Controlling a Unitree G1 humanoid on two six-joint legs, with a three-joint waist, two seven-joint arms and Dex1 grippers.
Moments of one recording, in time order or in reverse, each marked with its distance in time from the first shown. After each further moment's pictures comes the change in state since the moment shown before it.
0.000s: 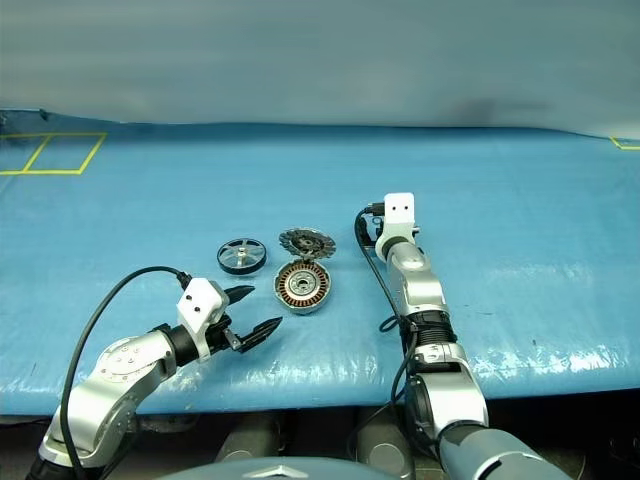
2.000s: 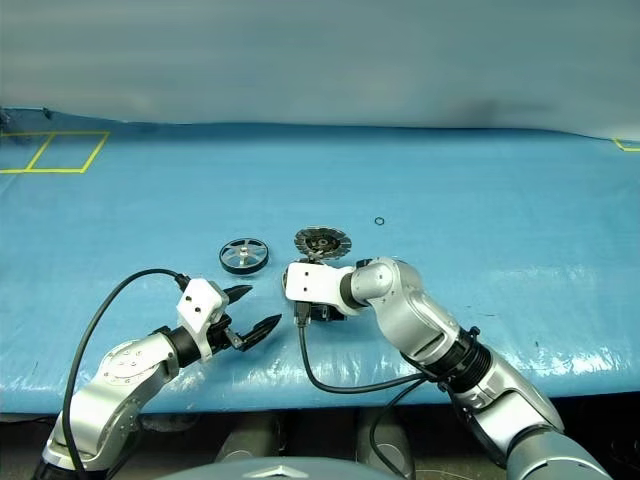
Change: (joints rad) left arm 0.012 -0.023 -0.002 0.000 0.008 -0.007 0.045; right arm 0.077 -0.381 0.781 -0.866 -0.302 0.490 0.918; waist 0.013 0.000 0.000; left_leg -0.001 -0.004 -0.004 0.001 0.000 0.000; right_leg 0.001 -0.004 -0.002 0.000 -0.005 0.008
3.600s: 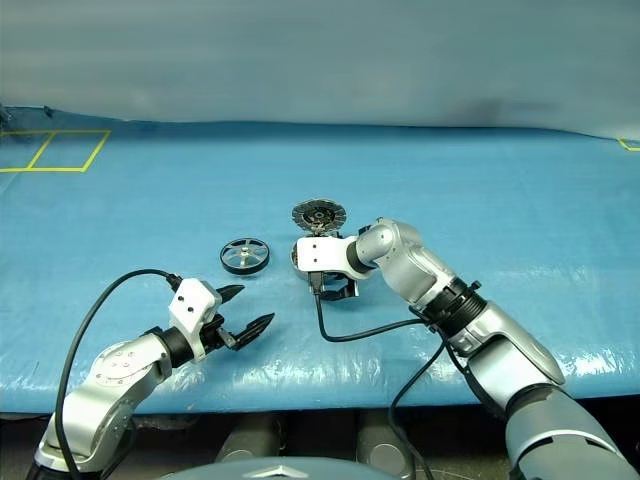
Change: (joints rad) left arm 0.014 0.012 0.031 0.000 0.002 0.000 0.005; right arm -0.244 -0.045 0.025 0.436 0.054 -0.351 0.062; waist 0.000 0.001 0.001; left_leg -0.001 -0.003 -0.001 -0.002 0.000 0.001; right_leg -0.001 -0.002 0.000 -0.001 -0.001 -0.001
